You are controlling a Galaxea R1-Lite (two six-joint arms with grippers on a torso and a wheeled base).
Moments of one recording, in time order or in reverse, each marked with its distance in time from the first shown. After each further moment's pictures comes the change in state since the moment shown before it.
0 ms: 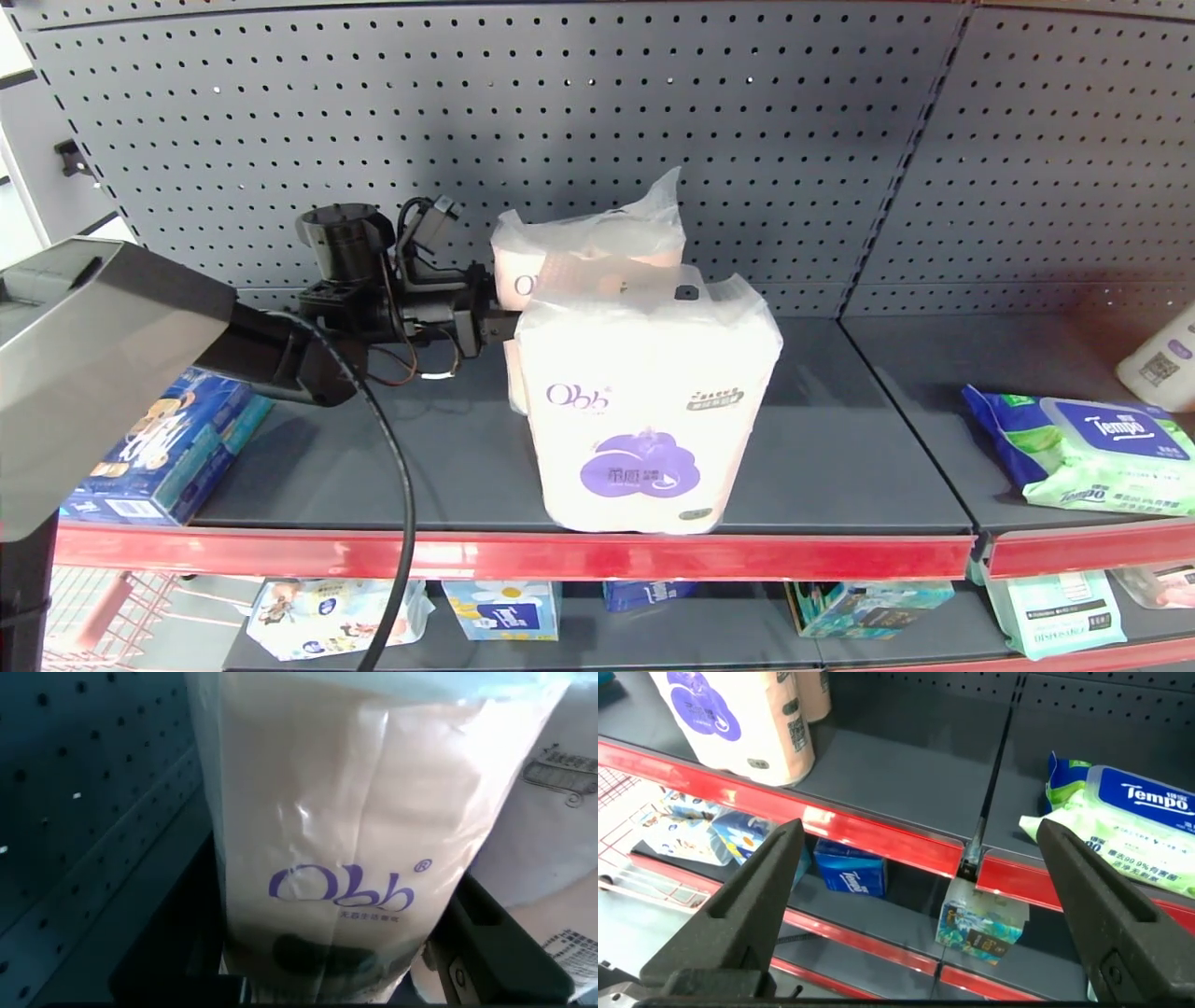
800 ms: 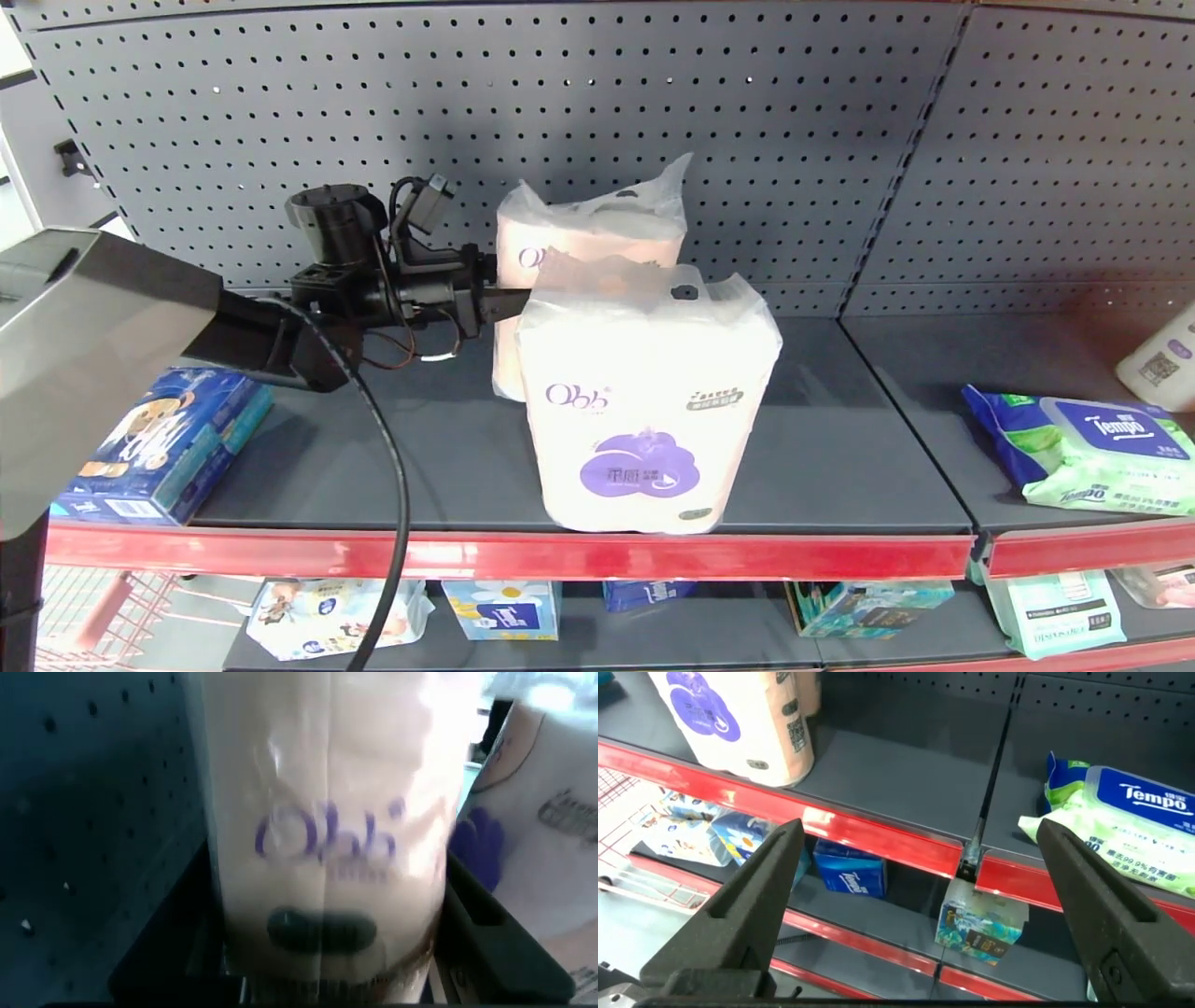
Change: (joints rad) left arm 0.009 -0.014 -0.039 0.015 0.072 0.000; right arm -0.001 -0.001 -0.002 -0.001 -0.001 0.000
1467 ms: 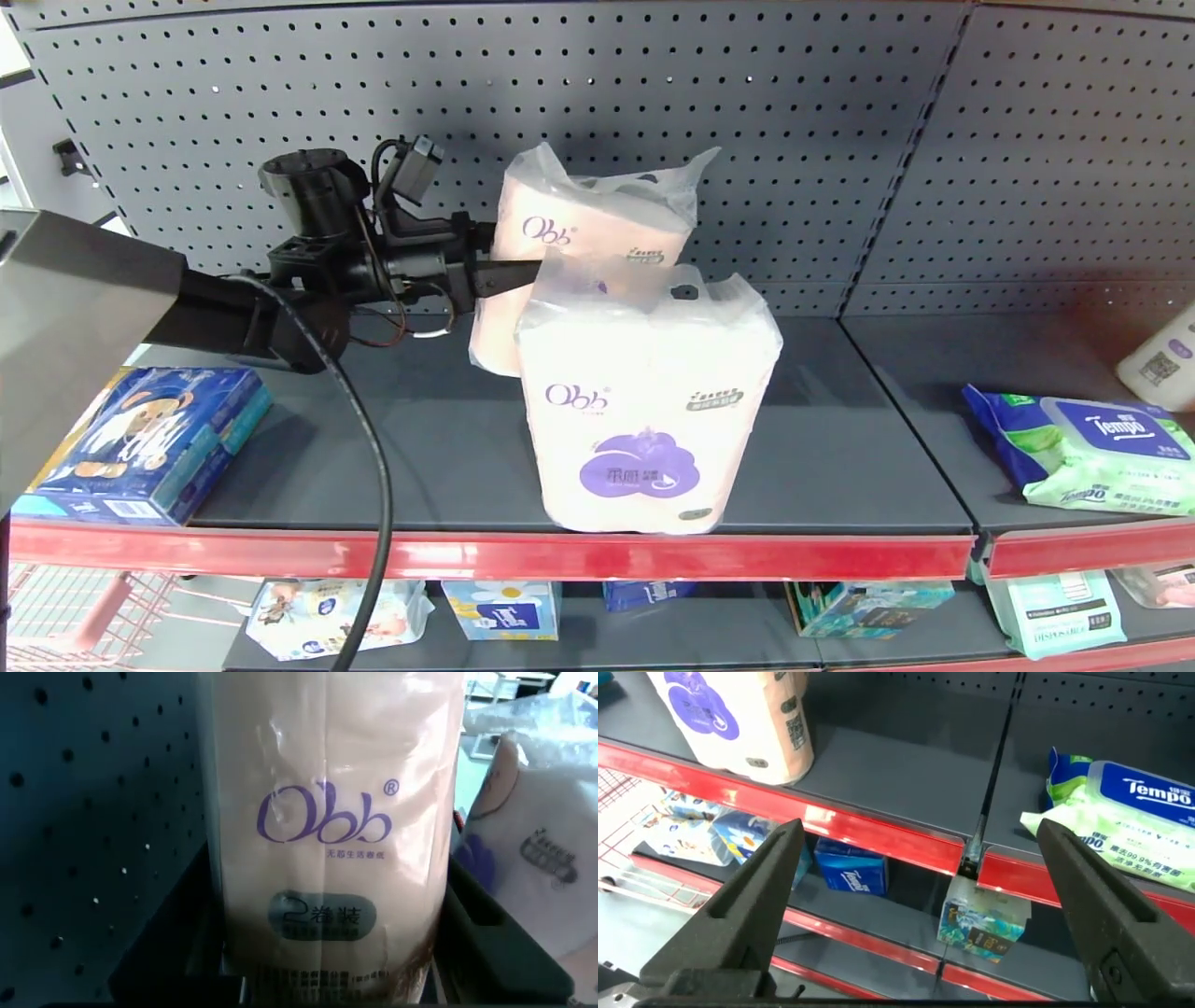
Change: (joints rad) left arm -0.002 -0.059 -0.037 -0.002 0.023 0.013; right arm 0.001 -0.002 0.007 0.000 0.000 0.009
